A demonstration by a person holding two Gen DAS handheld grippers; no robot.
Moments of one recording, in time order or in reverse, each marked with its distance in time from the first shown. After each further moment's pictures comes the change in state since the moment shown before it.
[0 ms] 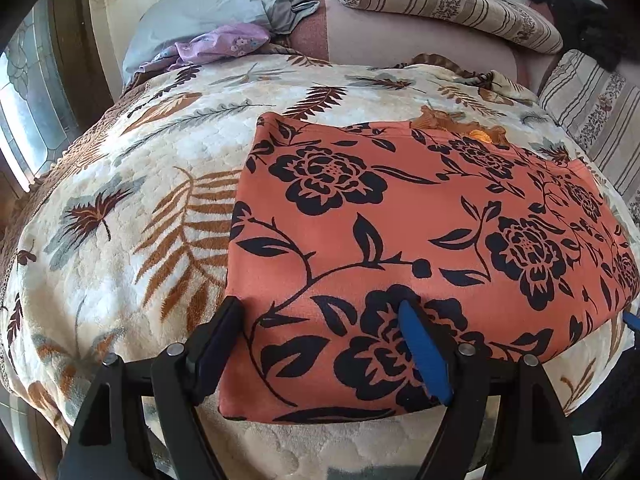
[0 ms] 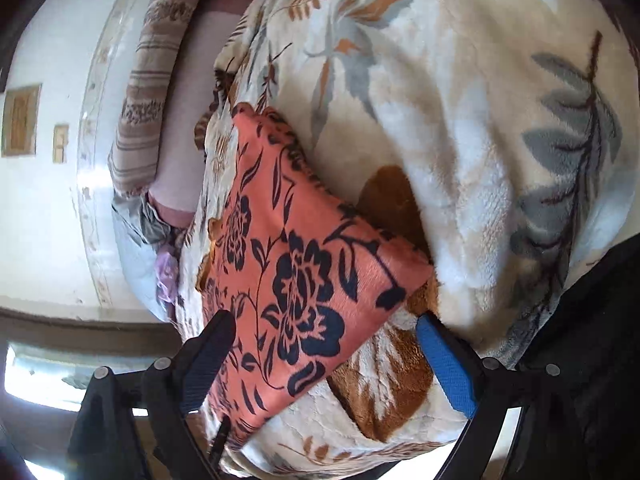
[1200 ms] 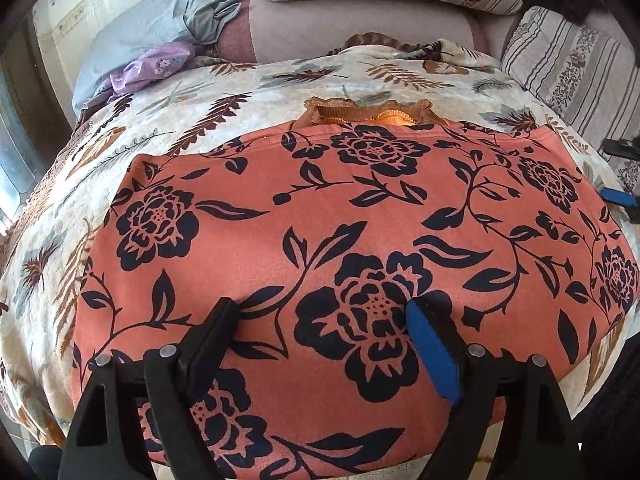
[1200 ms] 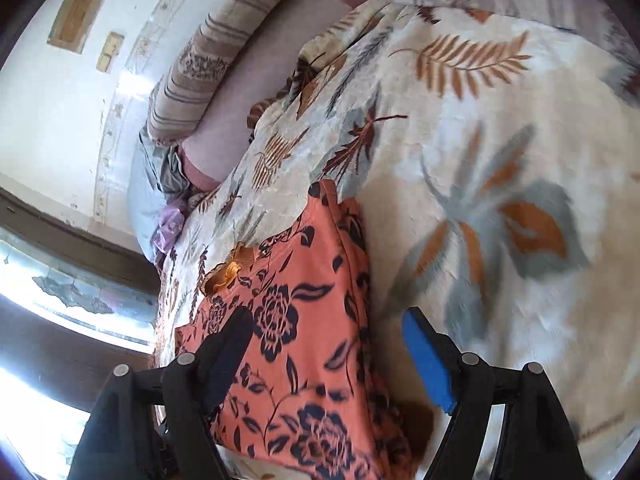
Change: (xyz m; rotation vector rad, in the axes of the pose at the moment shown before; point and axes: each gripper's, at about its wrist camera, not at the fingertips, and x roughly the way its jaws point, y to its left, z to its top) left arm 0.023 -0.112 0.024 0.127 0.028 -0.030; right arm 0.045 0.089 0.130 -0.440 0.153 -0.051
